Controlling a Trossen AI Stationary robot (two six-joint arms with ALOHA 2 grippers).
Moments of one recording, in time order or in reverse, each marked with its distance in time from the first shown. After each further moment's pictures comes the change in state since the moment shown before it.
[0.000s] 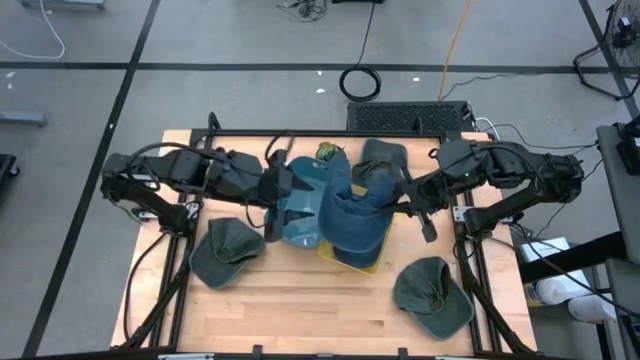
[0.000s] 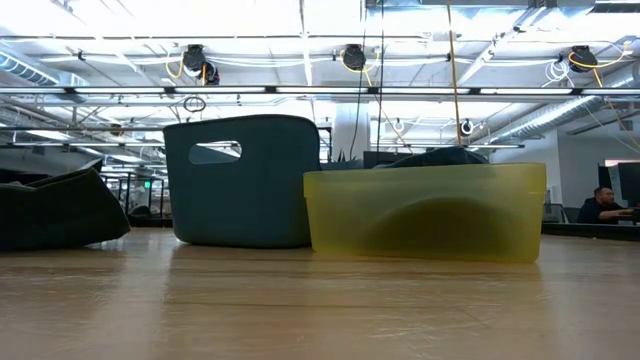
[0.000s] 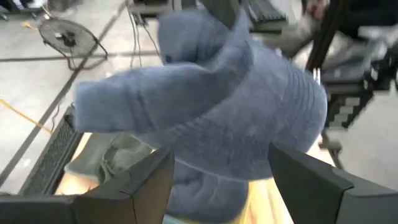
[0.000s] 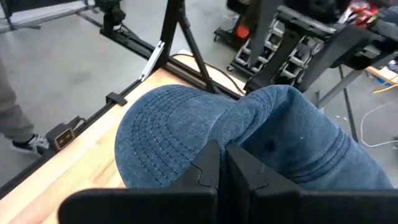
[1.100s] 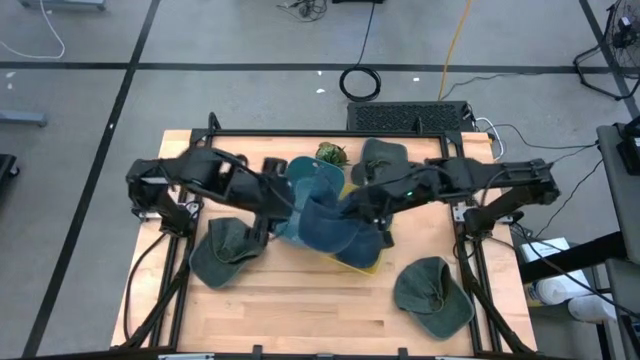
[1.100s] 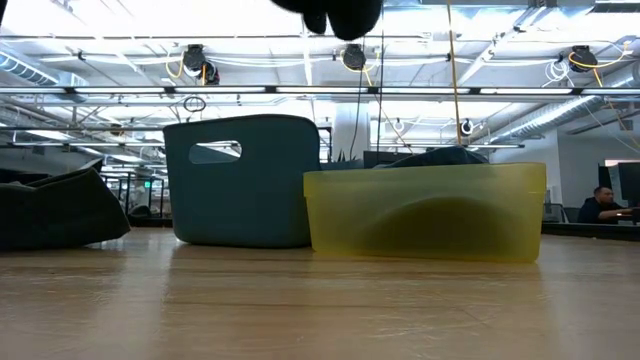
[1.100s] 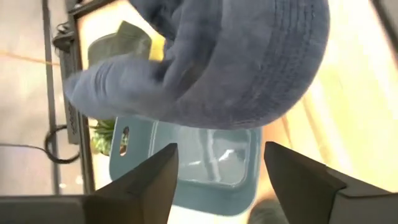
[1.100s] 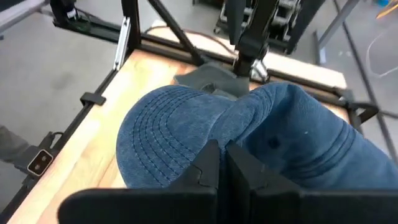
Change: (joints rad) left arm -0.036 0.266 0.493 -0.783 -0.035 0.164; right arm 0.000 0.186 0.000 0.073 0.117 0.228
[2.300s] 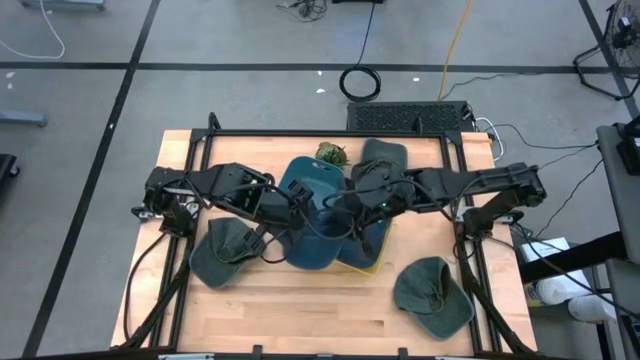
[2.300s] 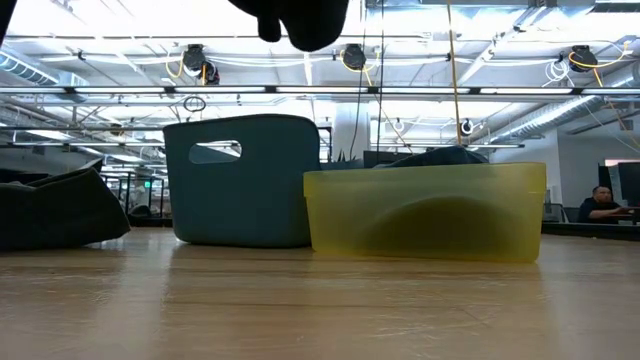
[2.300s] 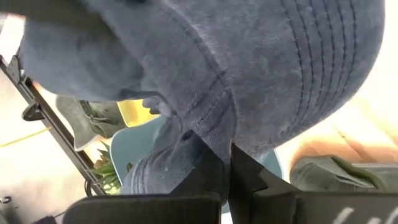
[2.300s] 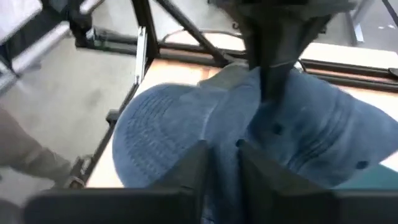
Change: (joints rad) left arm -0.024 0.121 0.000 -0.036 0.052 0.485; right arm 0.006 0.135 0.002 0.115 -0.071 0.152
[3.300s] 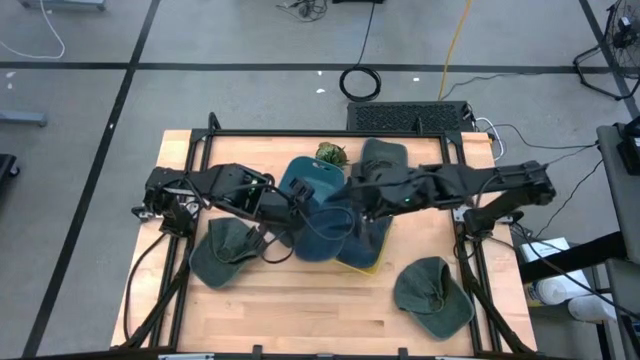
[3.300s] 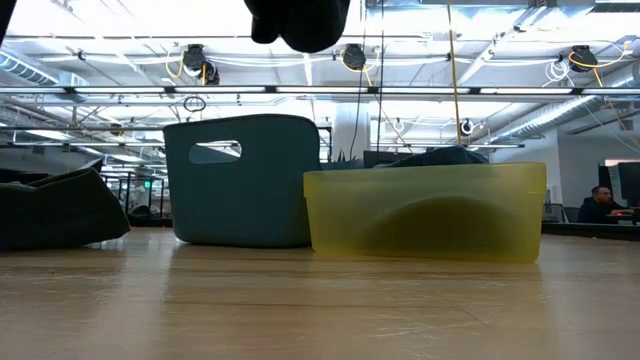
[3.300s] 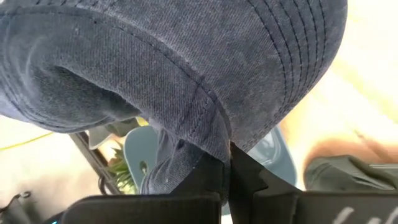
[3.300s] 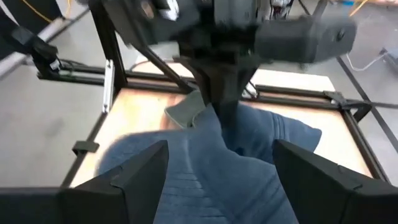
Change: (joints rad) left arm 0.002 -0.001 0.001 0.012 -0.043 0.020; right arm 0.032 -0.079 0.000 0.034 0.168 0.016
